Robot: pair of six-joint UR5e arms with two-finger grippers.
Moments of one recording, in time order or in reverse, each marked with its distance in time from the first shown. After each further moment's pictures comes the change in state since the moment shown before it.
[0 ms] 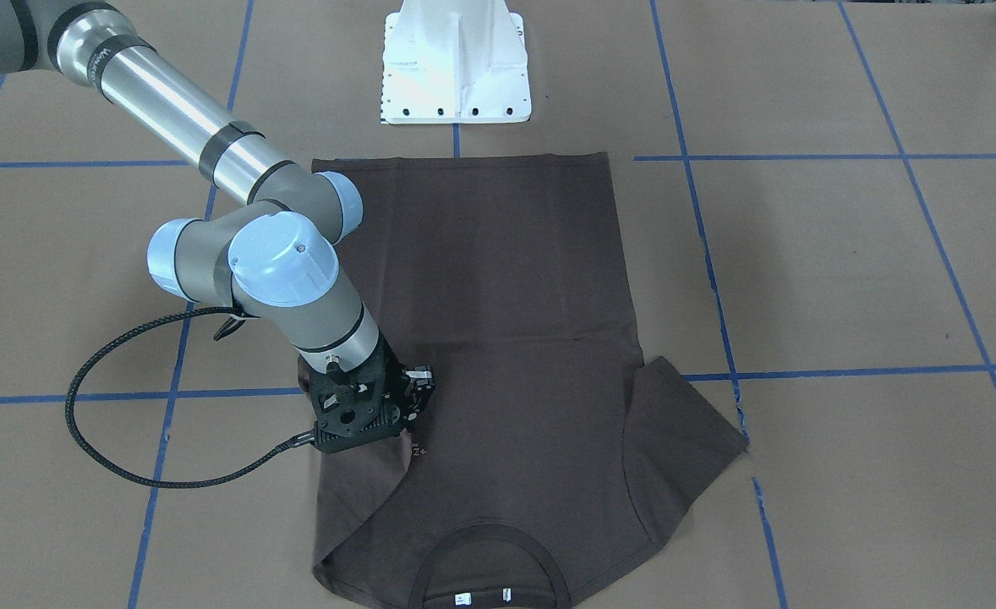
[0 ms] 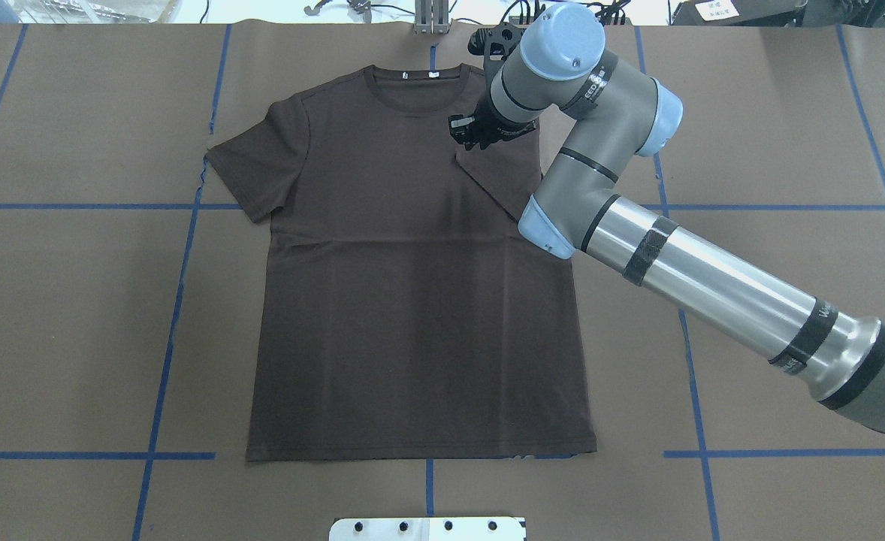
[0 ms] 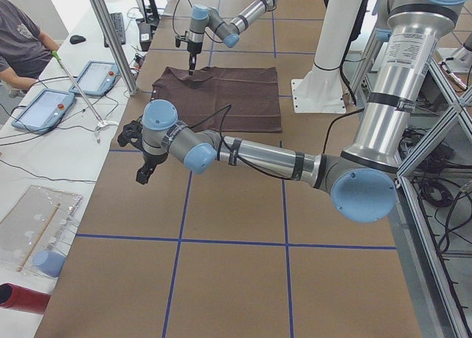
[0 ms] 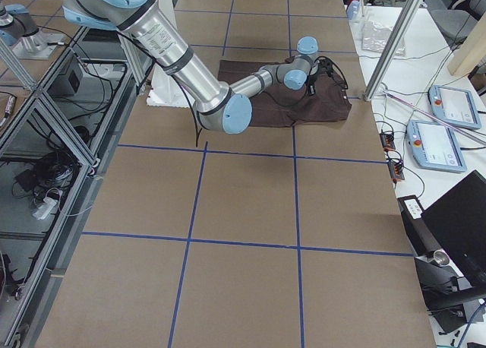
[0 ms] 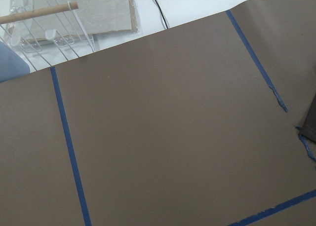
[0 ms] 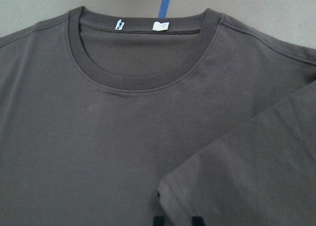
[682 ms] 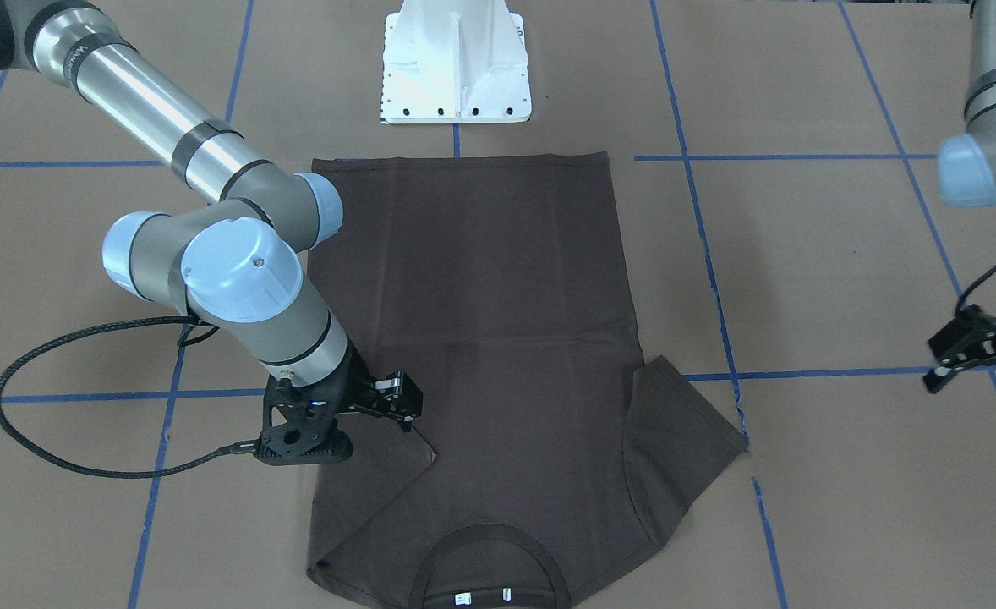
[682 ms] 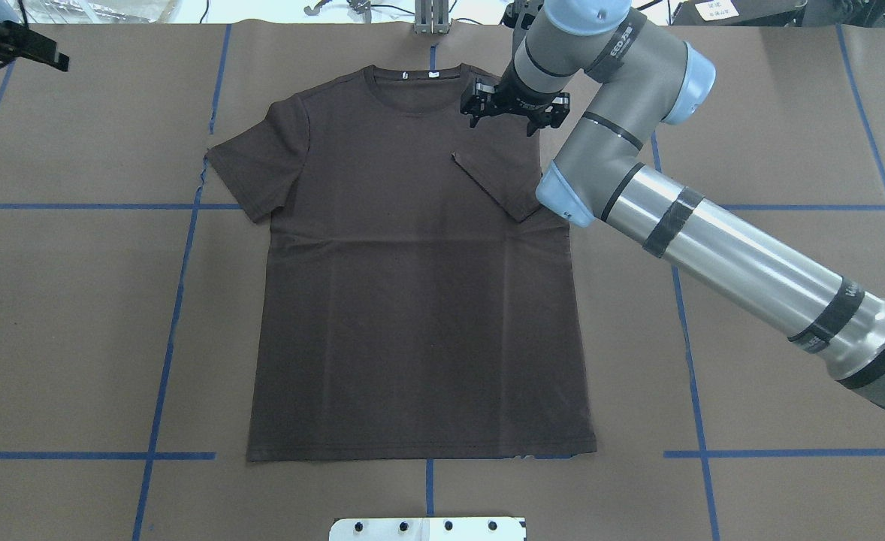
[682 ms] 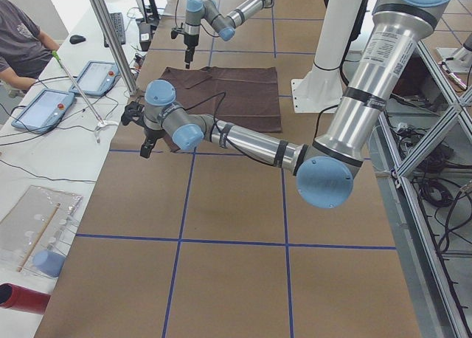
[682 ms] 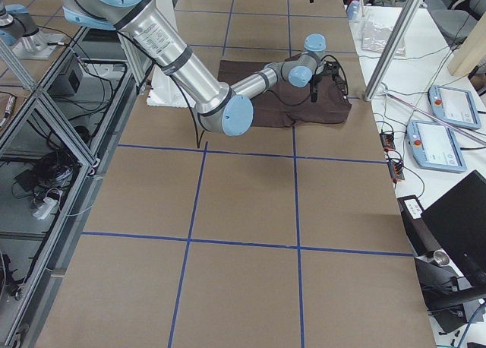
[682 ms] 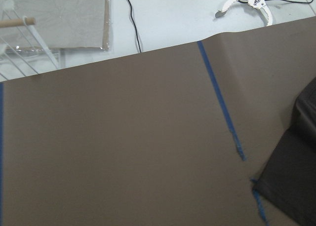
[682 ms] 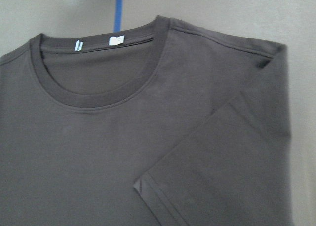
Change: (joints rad) left arm 0.233 -0.140 0.053 -0.125 0.152 -0.463; right arm 0.088 -0.006 0.076 -0.232 0.115 0.152
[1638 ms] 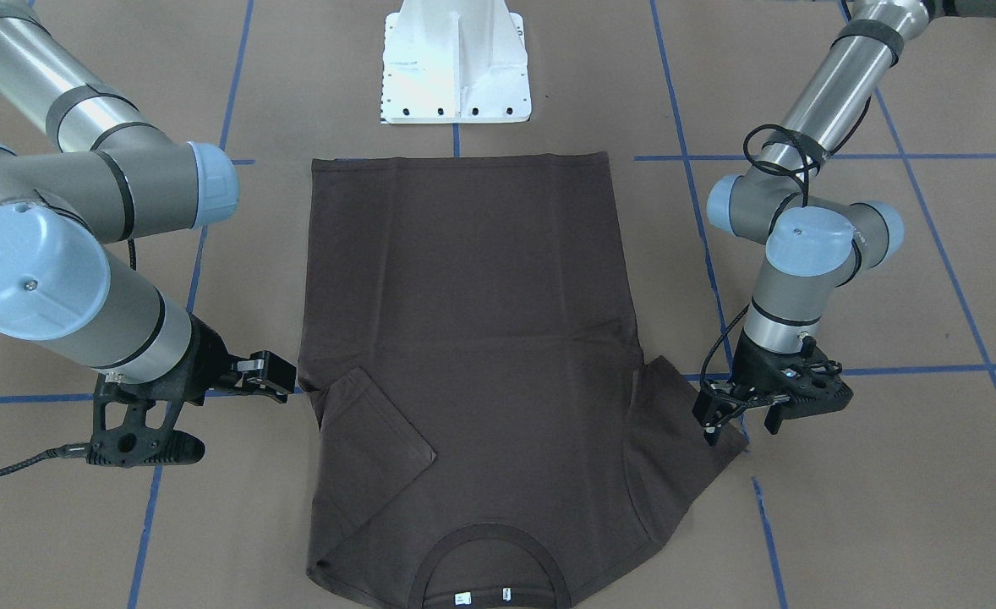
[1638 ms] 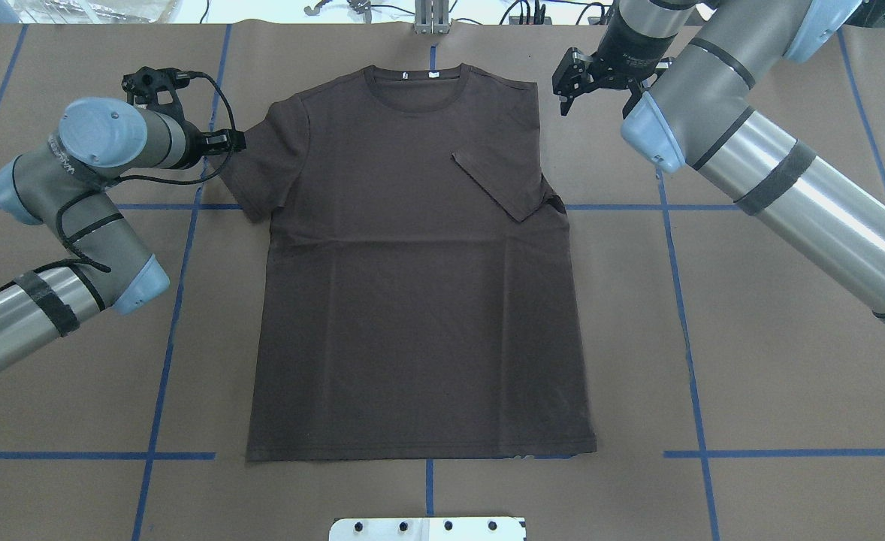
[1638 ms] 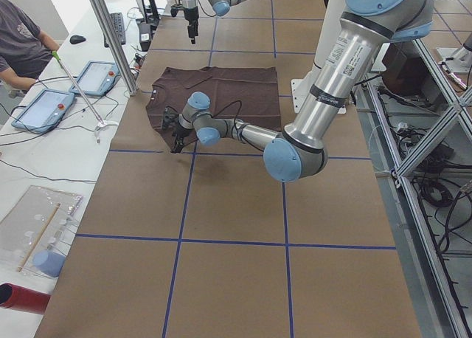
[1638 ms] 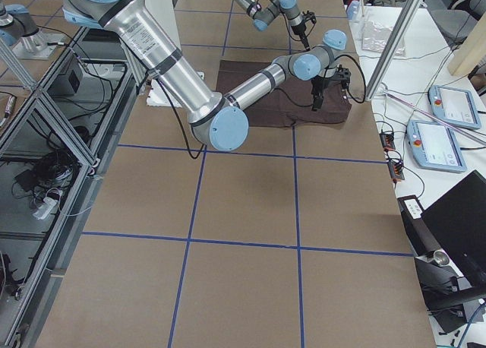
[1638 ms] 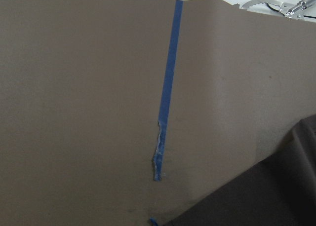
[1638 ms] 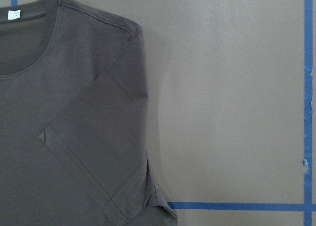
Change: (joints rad) left arm 0.386 -0.118 0.240 -0.182 0.497 -0.533; right arm 0.135 -0.108 0.195 -0.348 0.192 -0.284
